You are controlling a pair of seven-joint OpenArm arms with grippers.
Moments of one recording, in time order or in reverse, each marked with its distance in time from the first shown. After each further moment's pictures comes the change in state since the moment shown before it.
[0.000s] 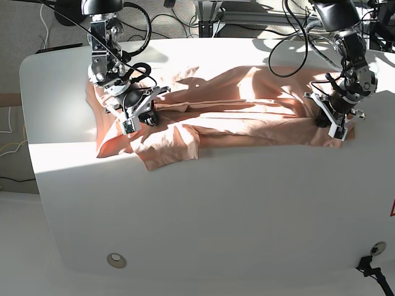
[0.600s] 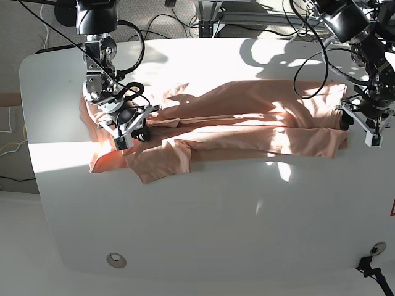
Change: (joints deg) left arm -3.3 -0.3 -13.9 9.4 -6.4 0.0 18.9; right arm 5.4 1.4 0.0 -6.1 -0.7 -0.8 0.3
